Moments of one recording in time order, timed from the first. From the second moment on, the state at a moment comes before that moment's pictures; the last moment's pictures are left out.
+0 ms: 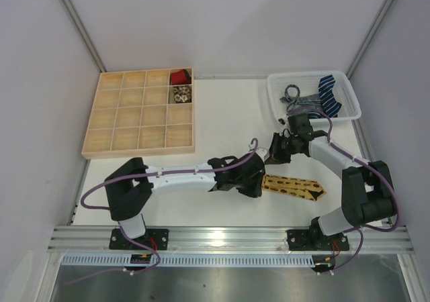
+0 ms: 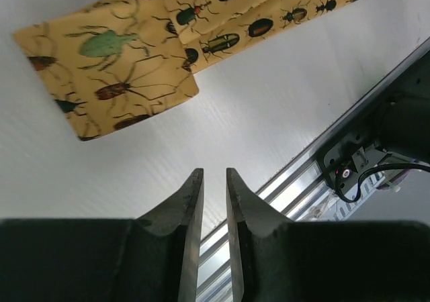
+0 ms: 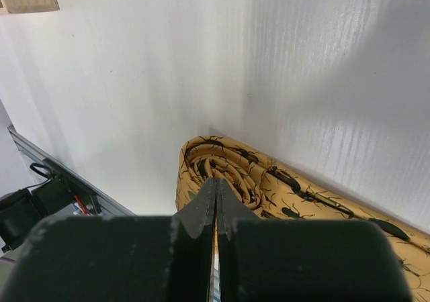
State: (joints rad) left arm -1.16 1.72 1.17 -0.32 0.00 -0.72; right arm 0.25 1.48 0.88 -0.46 -0.51 0.47
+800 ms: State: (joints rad) left arm -1.21 1.97 1.32 -0.41 -0.15 -0.71; right arm 0.36 1.69 0.93 -0.42 -0.41 0.48
